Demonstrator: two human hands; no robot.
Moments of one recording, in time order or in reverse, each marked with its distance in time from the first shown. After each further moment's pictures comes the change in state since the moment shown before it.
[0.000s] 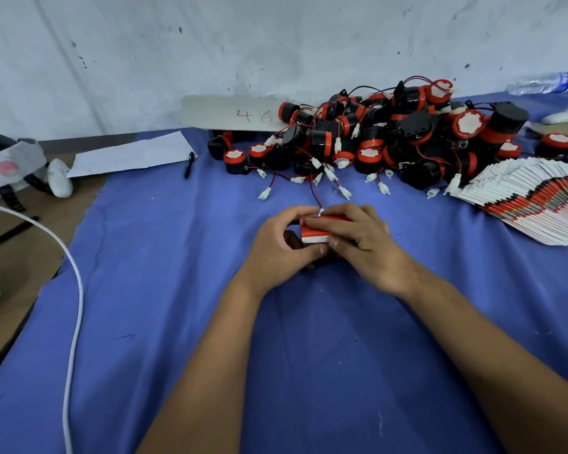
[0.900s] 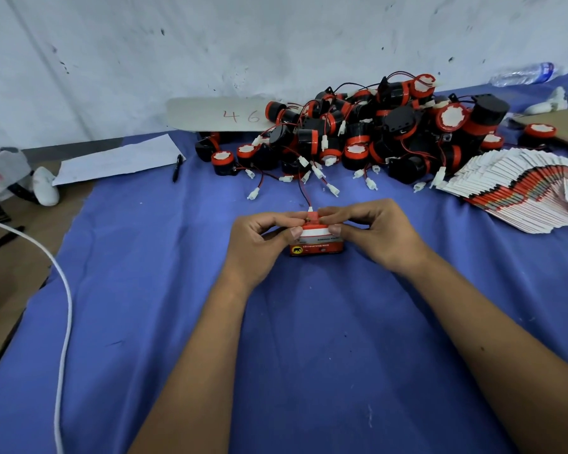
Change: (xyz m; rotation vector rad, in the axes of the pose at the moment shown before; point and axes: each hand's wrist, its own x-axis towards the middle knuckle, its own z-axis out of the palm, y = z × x) left_hand -0.003 0.006 -0.003 -0.162 0.120 0.067; right_hand 0.000 0.025 -0.018 0.569 0.093 0.040
